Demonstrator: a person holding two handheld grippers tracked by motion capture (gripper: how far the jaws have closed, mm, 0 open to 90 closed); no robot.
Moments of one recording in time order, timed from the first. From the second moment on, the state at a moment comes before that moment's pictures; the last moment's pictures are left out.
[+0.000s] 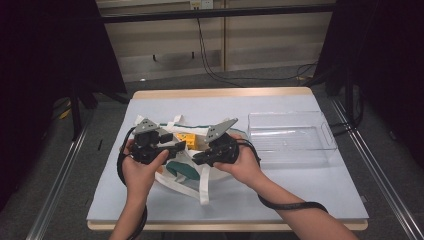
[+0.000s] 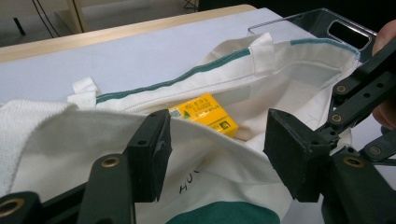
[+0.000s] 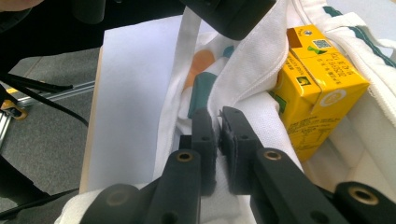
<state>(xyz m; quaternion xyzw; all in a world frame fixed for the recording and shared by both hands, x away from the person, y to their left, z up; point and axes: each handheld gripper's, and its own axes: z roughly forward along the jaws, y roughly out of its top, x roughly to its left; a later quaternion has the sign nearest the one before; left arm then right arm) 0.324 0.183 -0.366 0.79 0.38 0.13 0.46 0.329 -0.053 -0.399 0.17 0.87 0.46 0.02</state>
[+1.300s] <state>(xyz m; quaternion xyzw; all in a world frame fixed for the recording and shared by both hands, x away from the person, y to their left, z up) 0.340 0.160 -0.358 0.81 0.35 0.17 0.43 0.326 -0.046 -0.401 0.13 0.89 0.44 0.04</state>
